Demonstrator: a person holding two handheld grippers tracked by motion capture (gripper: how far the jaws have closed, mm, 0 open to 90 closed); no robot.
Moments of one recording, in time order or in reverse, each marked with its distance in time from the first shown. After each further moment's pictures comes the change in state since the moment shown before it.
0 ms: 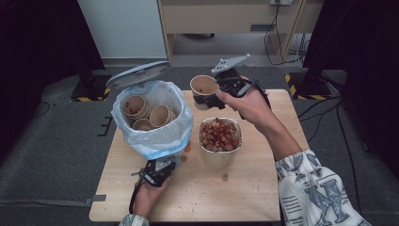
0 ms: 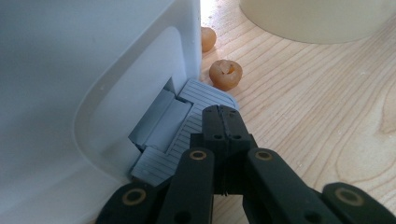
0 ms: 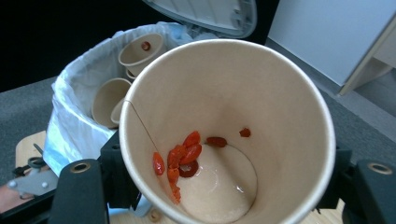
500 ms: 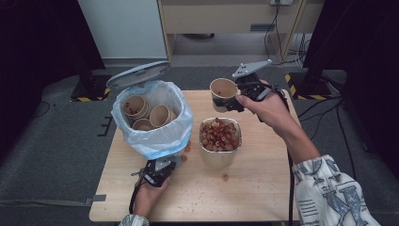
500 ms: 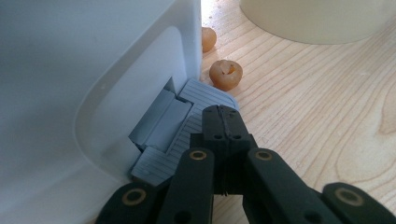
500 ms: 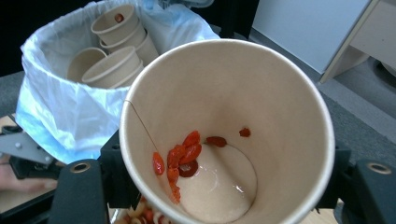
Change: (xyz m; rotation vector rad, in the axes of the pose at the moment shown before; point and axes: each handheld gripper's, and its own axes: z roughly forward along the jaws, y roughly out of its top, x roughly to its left) left arm 0.000 0.000 0.000 -0.001 -0.001 -0.006; right arm -0.025 -0.033 -0.030 0.020 -0.055 0.006
